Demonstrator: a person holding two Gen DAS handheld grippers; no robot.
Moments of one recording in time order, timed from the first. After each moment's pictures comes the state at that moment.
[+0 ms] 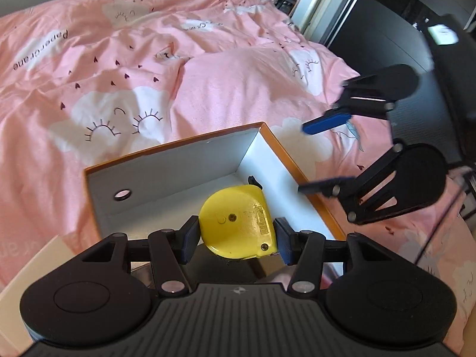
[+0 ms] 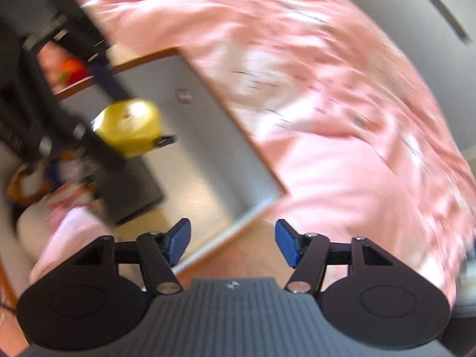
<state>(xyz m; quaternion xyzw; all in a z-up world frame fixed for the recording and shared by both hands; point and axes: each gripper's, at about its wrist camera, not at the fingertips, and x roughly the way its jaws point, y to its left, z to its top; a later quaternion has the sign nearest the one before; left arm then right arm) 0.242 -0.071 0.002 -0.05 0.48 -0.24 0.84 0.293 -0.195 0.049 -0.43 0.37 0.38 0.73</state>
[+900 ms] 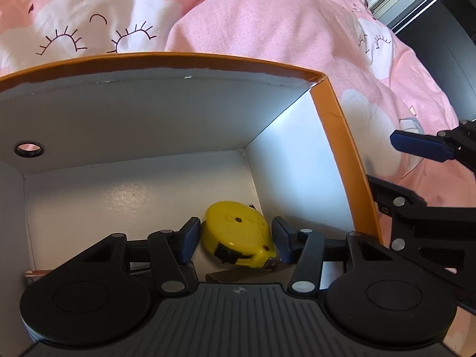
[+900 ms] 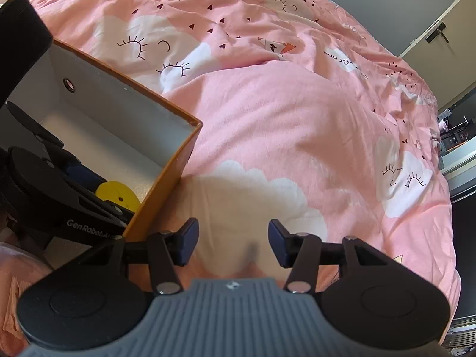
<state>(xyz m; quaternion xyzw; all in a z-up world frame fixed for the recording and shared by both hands) 0.300 -0.126 -0.091 -0.13 0.58 -0.15 0.79 0.322 -0.231 -0.005 -0.34 0.42 0.22 0.81</state>
